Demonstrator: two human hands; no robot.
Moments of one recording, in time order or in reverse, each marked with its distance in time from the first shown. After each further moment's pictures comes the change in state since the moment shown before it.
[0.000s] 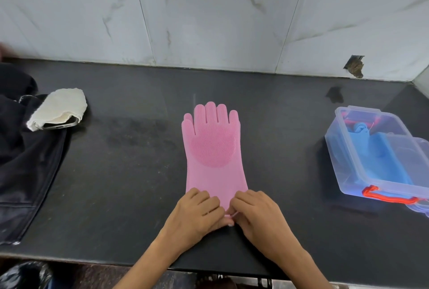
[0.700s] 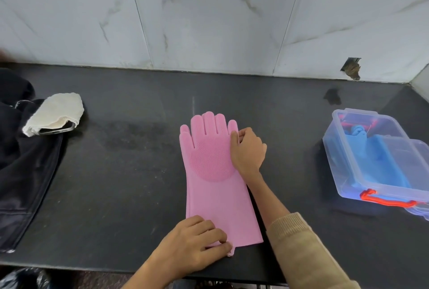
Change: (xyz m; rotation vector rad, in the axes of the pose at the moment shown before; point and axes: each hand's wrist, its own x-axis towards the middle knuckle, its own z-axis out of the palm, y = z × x) left_hand -0.013 0.015 -0.011 -0.140 -0.118 0.147; right_hand 0.141 0.066 0.037 0.259 0.446 0.783
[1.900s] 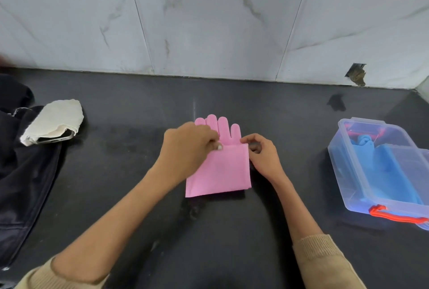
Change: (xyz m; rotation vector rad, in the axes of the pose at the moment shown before) left_hand 0.115 -0.111 -0.049 0.245 -0.239 -0.686; right_hand 0.026 0.029 -0.033 0.449 -0.358 -0.131
